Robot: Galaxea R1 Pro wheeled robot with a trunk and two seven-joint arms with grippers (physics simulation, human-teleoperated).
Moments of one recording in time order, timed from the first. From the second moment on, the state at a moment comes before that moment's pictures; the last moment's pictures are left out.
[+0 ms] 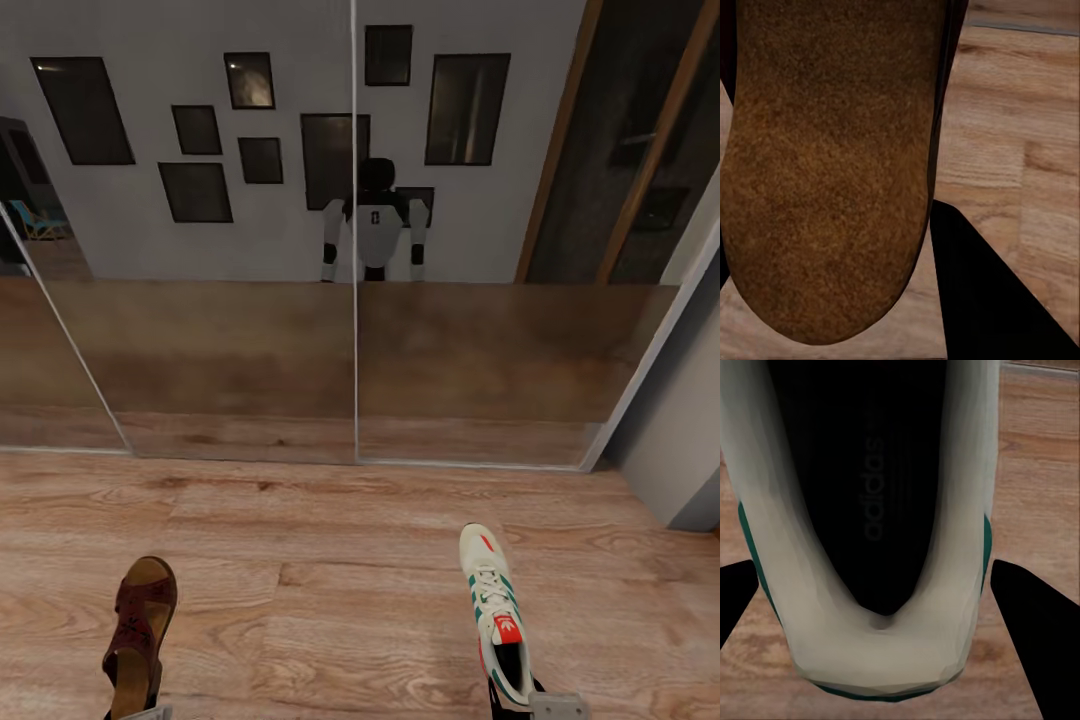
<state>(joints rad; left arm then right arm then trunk) -0.14 0.11 0.14 -0.37 0.17 -0.74 -0.05 -0.20 -0.05 0.02 -0.34 0.01 -0.65 -0.10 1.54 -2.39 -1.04</state>
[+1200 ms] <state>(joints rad) -0.14 0.11 0.13 -0.38 0.17 -0.74 -0.05 -0.20 -0.05 0.02 -0.34 0.01 -0.65 -0.10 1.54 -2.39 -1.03</state>
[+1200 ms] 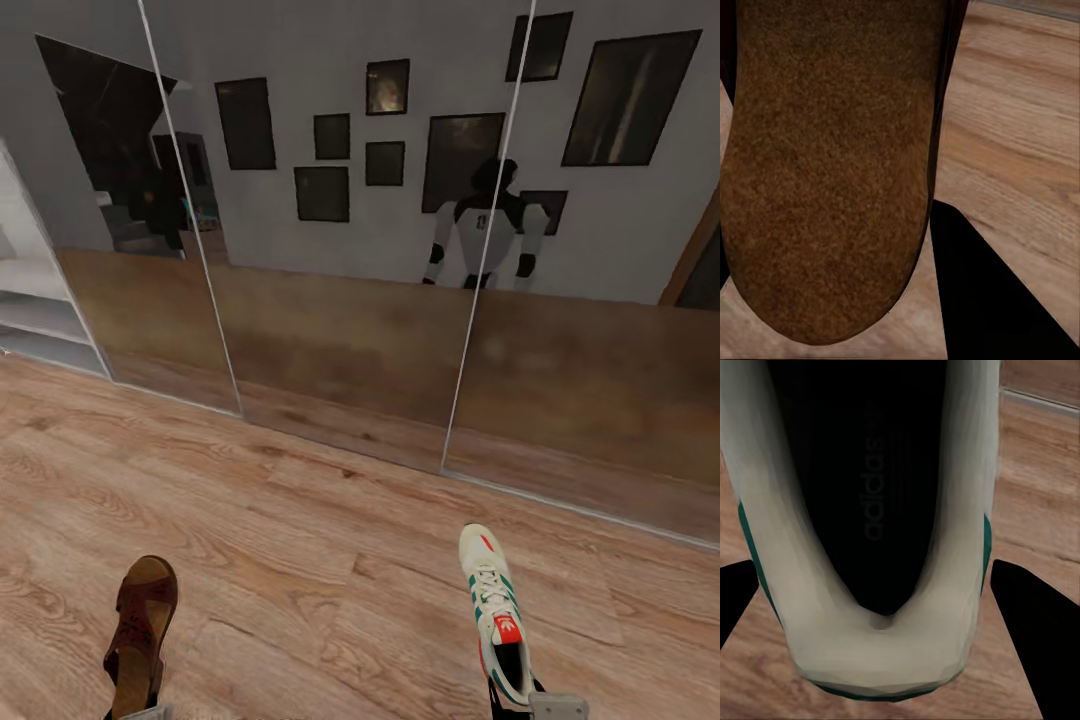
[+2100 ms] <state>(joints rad) -0.14 0.11 0.14 -0.38 0.17 -0.74 -0.05 -0.20 -0.02 0.02 -0.34 0.01 -0.65 -0.11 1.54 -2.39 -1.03</state>
